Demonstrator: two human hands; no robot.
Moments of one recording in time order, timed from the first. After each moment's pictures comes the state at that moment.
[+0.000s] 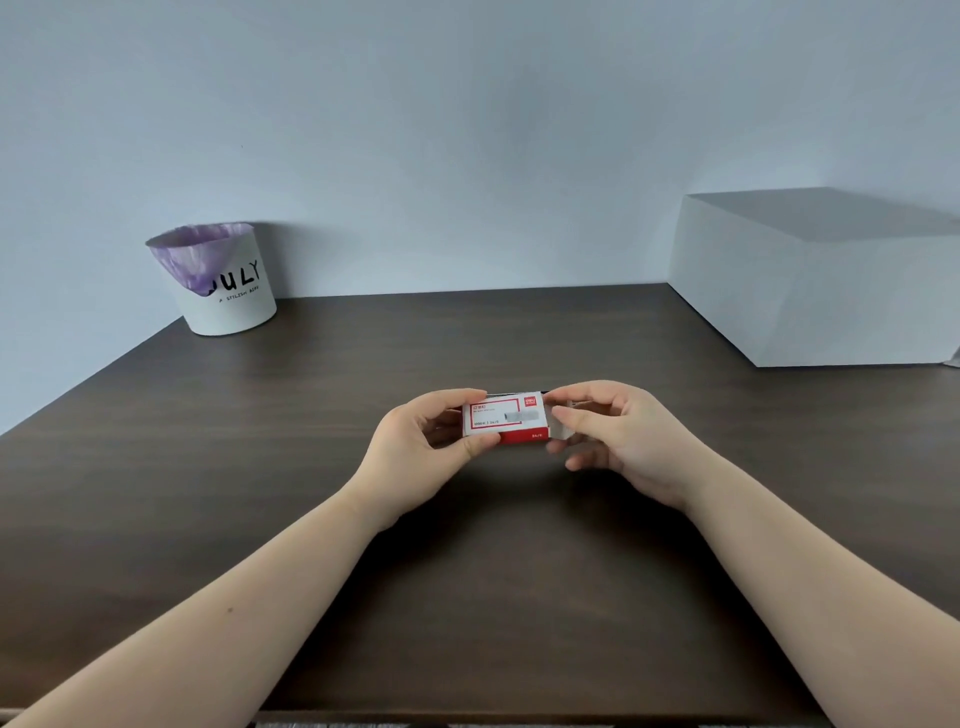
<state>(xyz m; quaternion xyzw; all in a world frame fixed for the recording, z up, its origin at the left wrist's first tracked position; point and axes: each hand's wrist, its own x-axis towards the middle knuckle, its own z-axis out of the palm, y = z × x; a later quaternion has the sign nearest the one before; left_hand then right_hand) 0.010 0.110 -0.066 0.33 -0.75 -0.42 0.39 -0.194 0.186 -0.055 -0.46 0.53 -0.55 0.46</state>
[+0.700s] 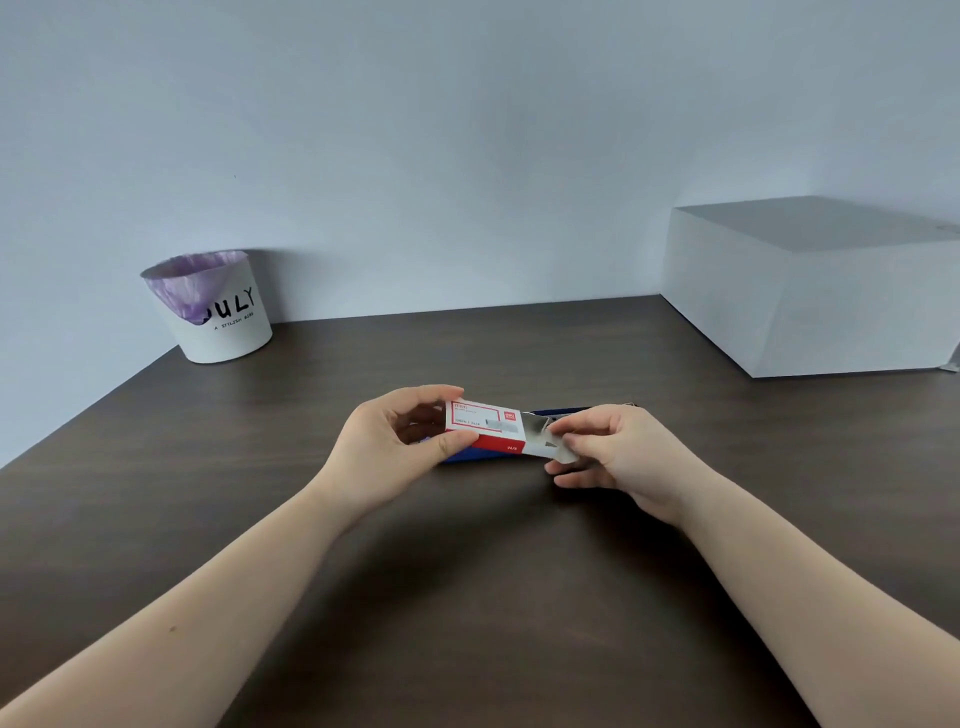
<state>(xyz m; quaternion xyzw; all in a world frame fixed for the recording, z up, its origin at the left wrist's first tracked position) 0.021 0.104 -0.033 0.35 -0.75 -0.42 0.37 -0.199 0.180 -0.058 -0.41 0.59 -0.52 0.46</state>
